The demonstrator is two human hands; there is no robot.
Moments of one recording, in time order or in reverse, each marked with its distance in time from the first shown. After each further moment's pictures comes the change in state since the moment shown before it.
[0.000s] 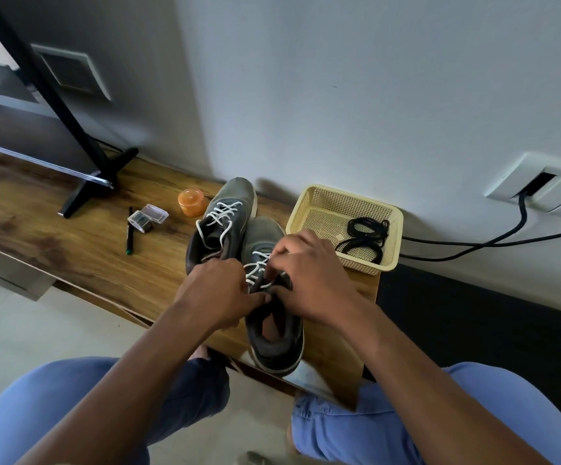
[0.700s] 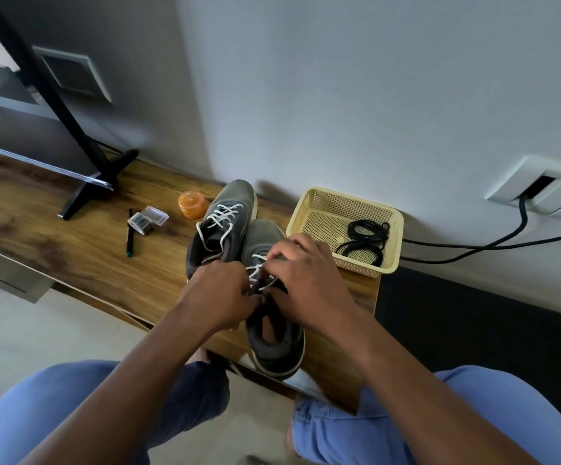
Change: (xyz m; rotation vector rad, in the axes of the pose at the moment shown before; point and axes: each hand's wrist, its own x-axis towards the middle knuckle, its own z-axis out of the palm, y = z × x) left_hand 0.000 0.002 -0.002 0.013 0.010 0.042; right_hand -0.003 -0.009 0.007 -0.119 0.064 -0.006
